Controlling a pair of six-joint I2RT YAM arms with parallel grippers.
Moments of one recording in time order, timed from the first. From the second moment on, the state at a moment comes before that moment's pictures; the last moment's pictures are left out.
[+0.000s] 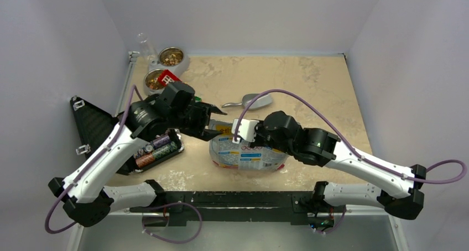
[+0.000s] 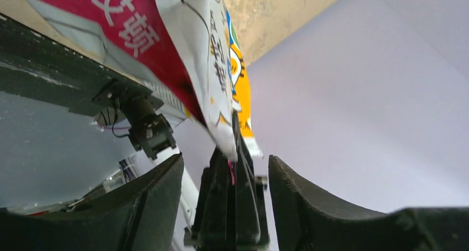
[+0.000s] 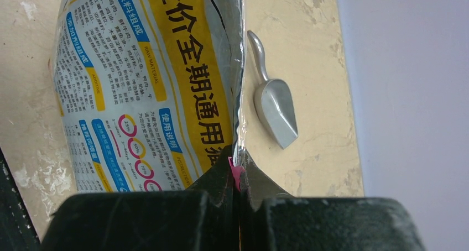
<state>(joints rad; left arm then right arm) -0.74 1.12 1.45 -1.13 0.15 -2.00 1.11 1.06 1.14 -0.63 0.27 -0.58</state>
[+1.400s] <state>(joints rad) -0.76 1.06 1.22 -0.96 0.12 -2.04 1.30 1.32 1.25 -0.45 0.47 -0.70</state>
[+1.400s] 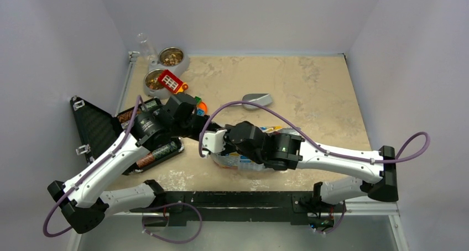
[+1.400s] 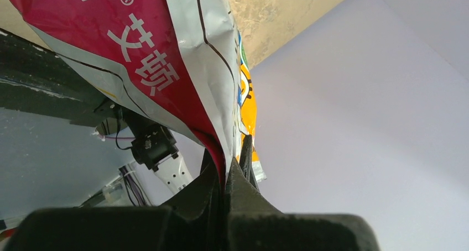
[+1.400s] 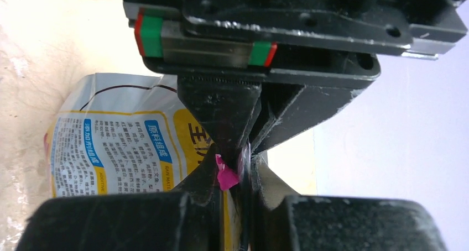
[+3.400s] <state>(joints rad) -0.63 1.06 1.31 -1.21 0.19 -2.01 1.24 1.45 1.48 -0.74 0.26 -0.58</state>
